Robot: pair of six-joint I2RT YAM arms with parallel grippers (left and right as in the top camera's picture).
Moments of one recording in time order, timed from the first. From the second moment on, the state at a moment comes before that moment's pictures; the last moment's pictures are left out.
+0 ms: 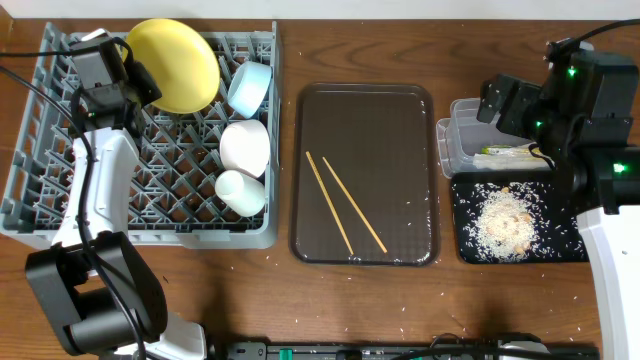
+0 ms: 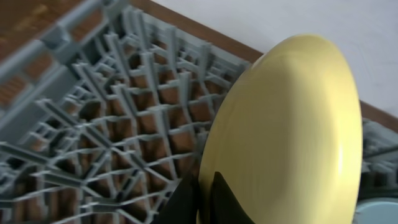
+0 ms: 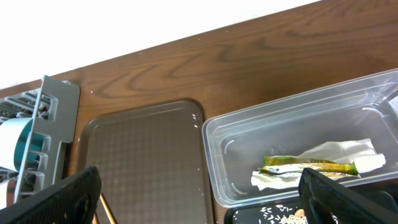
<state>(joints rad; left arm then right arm) 0.25 1.71 1.31 -0.26 -0.12 -0.24 0.03 1.30 1.41 -0.78 -0.04 0.32</state>
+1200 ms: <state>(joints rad) 0.03 1.78 1.31 -0.26 -0.12 -0.06 0.03 1.30 1.41 -0.78 -0.04 0.32</state>
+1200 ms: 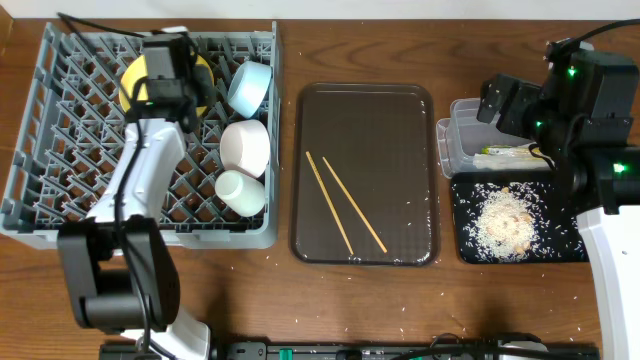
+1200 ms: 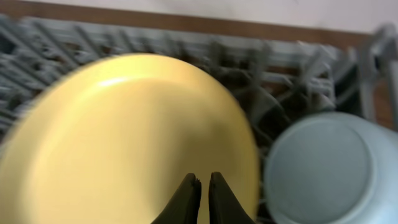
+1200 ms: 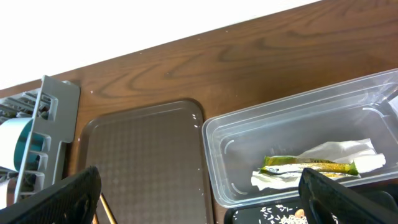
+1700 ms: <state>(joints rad) -0.03 1.86 1.31 -0.15 -0.11 -0.02 0.03 1.30 1.41 -0.78 -0.04 0.32</state>
